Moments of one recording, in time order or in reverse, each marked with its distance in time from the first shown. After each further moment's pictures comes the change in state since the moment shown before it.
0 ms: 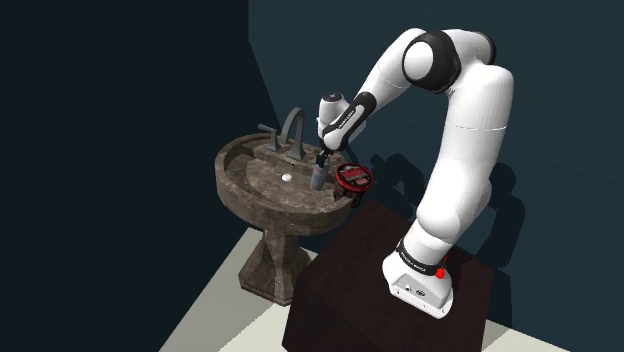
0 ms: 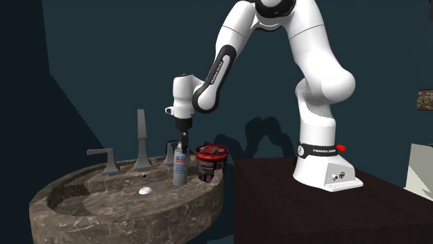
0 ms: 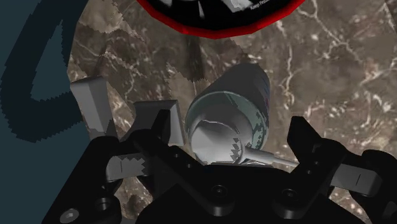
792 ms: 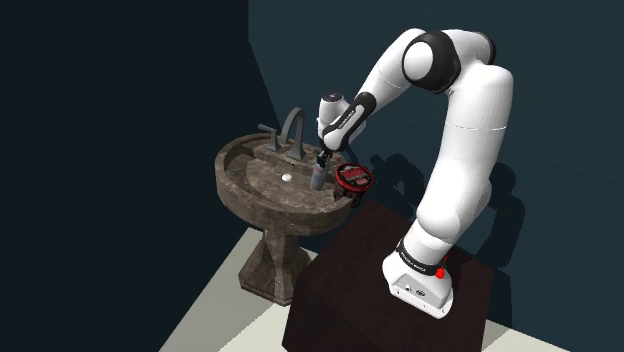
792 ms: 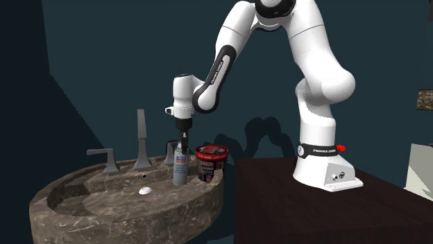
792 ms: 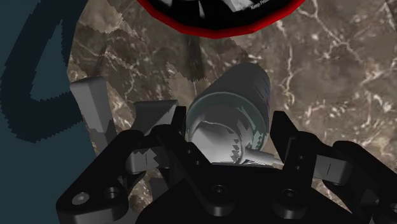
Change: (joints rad) arm 0.000 0.001 -0.001 0.000 -0.001 0.002 0.001
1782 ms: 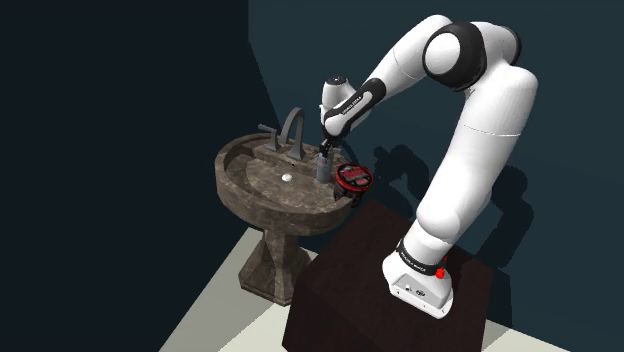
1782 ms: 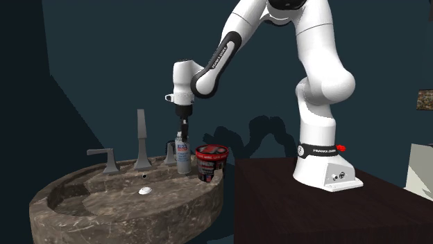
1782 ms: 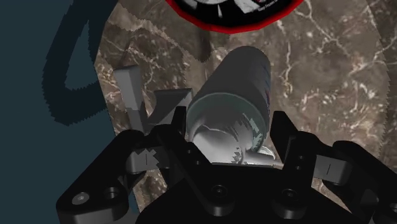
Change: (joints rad) arm -0.005 -0.136 0.016 -0.005 0.040 -0.129 -0.061
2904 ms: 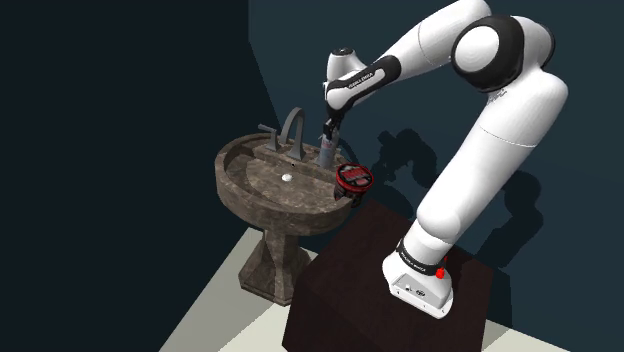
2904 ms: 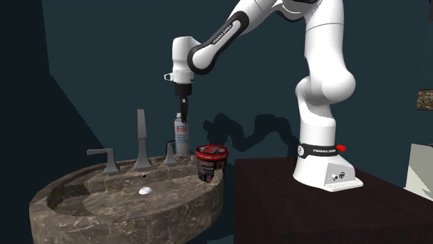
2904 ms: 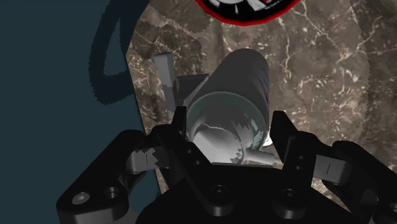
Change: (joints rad) arm 0.007 -0.163 0.013 0.058 0.054 -0.216 -0.080
